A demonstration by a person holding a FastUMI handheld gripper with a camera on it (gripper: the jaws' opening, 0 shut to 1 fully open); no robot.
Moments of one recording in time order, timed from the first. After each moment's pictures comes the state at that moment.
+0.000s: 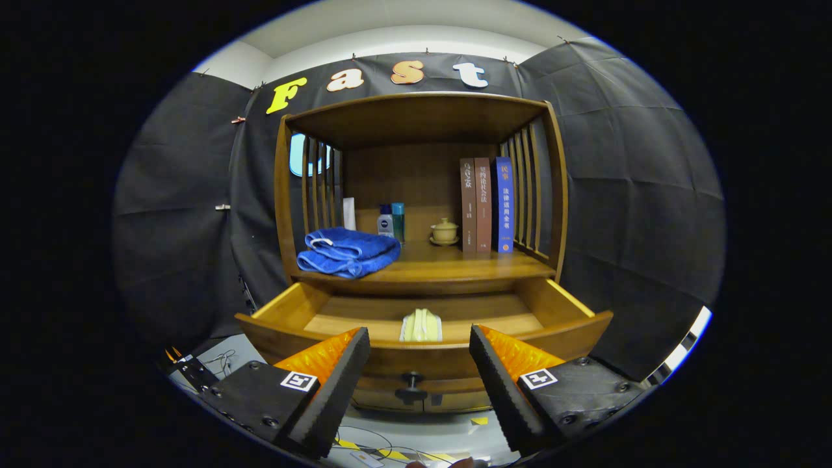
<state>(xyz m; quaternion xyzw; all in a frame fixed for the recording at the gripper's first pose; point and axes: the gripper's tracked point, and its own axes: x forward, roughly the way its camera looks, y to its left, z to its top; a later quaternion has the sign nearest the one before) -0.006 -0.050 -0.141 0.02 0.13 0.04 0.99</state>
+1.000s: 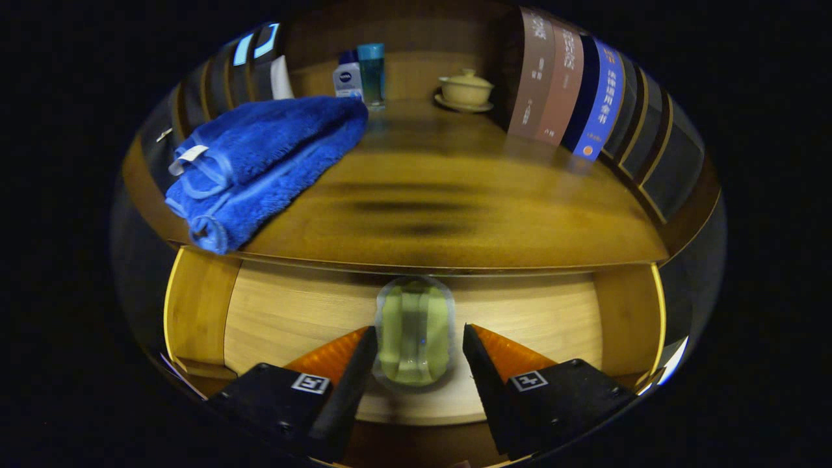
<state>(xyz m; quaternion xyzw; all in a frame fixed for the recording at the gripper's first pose) 0.171 -0.040 -0.305 -0.01 0.49 0.00 0.87</state>
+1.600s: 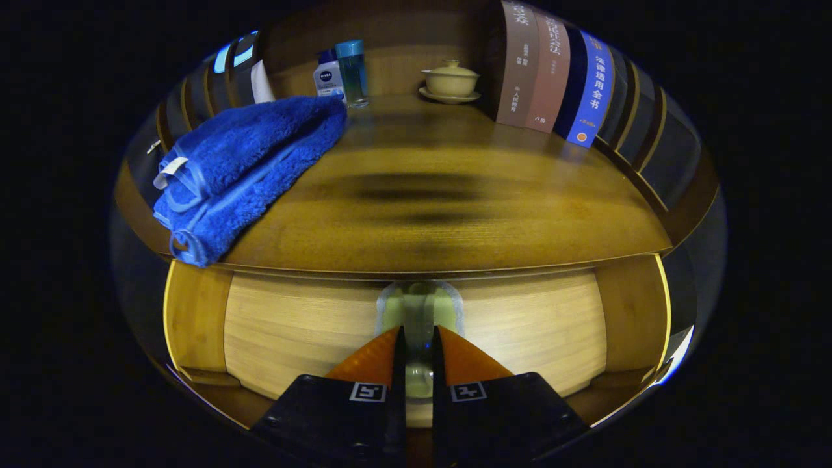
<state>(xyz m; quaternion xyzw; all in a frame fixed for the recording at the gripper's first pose) 0.163 -0.048 -0.285 0.00 0.49 -0.01 0.87</state>
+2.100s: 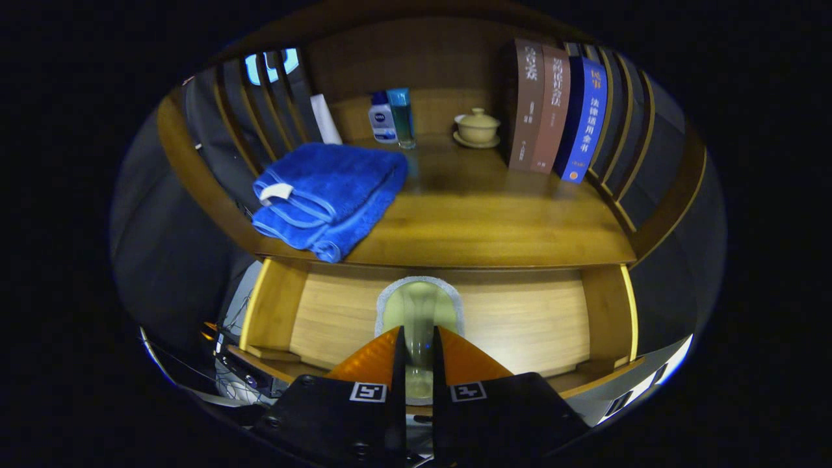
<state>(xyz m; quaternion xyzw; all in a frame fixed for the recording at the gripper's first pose) 0.126 -0.017 -0.167 0.03 0.45 0.07 0.89</state>
